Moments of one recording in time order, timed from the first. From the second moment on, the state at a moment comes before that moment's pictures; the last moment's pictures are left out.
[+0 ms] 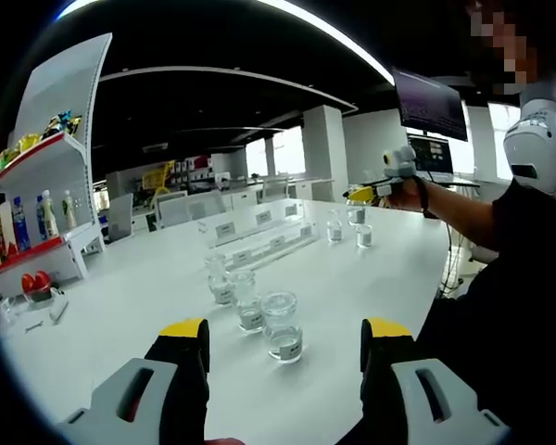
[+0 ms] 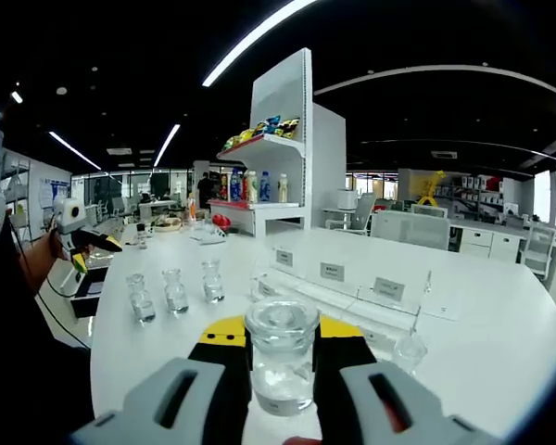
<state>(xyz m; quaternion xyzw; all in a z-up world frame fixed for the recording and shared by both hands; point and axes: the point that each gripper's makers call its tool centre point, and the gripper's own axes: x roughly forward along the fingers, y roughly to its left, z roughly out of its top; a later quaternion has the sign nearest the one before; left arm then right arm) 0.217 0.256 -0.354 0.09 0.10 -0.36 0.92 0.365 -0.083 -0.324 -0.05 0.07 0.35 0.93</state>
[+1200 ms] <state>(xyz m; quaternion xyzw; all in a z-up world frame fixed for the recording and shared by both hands) 0.222 0.257 -0.357 0.08 0.11 -0.36 0.92 0.412 -0.089 -0.306 -0.04 0.07 0.33 0.94</state>
